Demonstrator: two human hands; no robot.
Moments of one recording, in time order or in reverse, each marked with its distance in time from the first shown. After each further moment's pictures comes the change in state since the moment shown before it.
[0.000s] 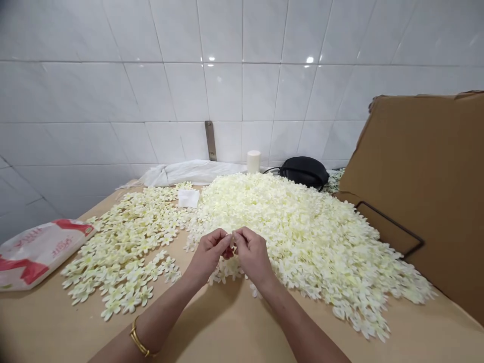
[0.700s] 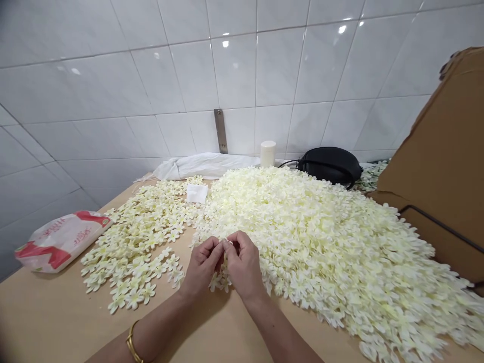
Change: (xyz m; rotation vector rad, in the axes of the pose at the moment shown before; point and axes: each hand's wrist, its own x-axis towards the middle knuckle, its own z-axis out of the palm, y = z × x) left_hand -0.005 -0.023 -0.014 0.181 0.230 0.071; right_hand 0.003 0.013 0.027 0.144 -0.030 0.063
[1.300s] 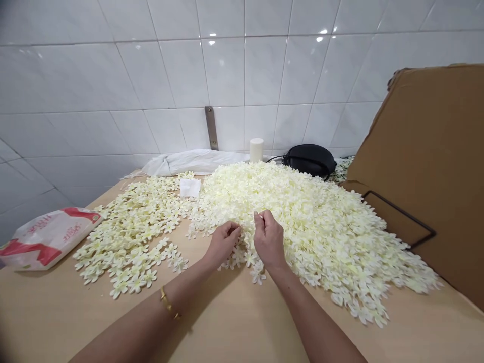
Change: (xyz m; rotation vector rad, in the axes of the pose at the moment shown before) left_hand 0.018 -0.009 0.033 0.253 -0.111 0.003; right_hand 0.001 0.002 -0.048 -0.326 0.360 -0.137
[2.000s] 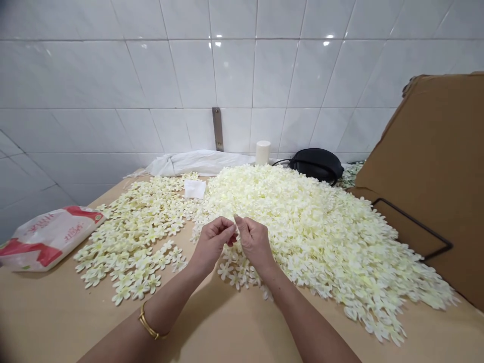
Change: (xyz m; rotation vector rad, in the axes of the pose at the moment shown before) left_hand -0.011 0.030 -0.035 -0.456 -0.048 -0.005; right_hand 0.001 -0.017 0.035 0.157 -0.273 -0.055
